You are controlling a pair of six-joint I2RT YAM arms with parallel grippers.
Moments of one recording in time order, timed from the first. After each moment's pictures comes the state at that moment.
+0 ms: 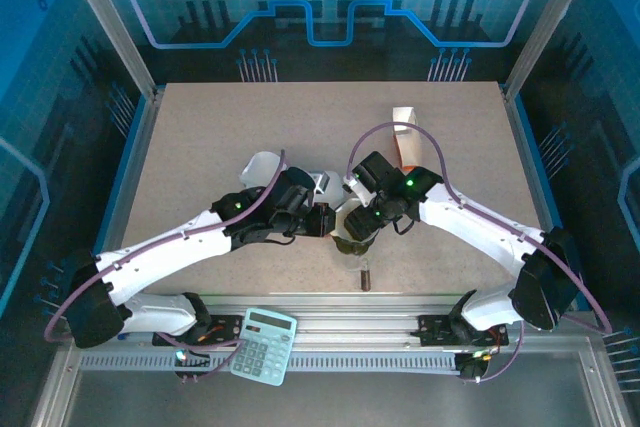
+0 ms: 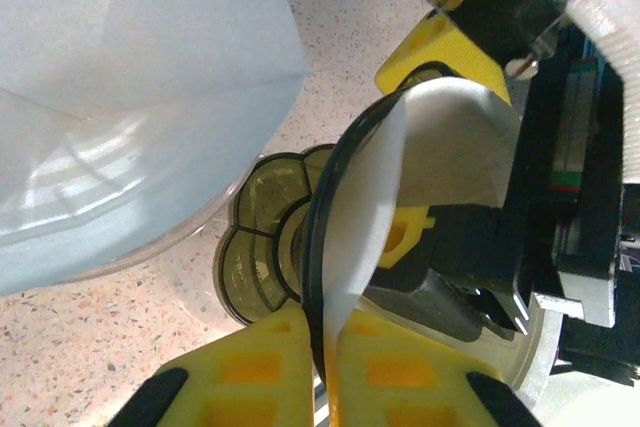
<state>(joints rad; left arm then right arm) -0.88 1.26 1.03 -0.54 0.12 -0.77 0.74 1.41 1.13 -0.92 0.01 0.08</state>
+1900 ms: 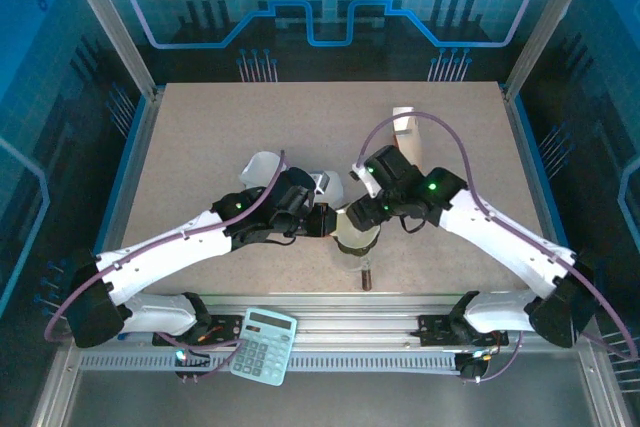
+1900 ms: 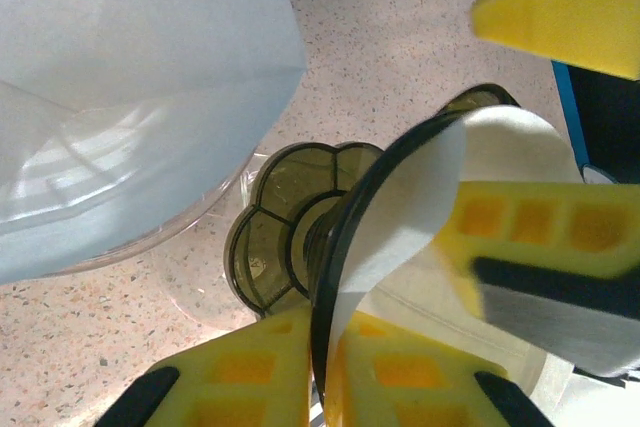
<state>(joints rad) -0.89 1.26 1.03 -0.54 0.13 -0.79 0.75 1.27 1.17 -0.92 0.05 0.11</state>
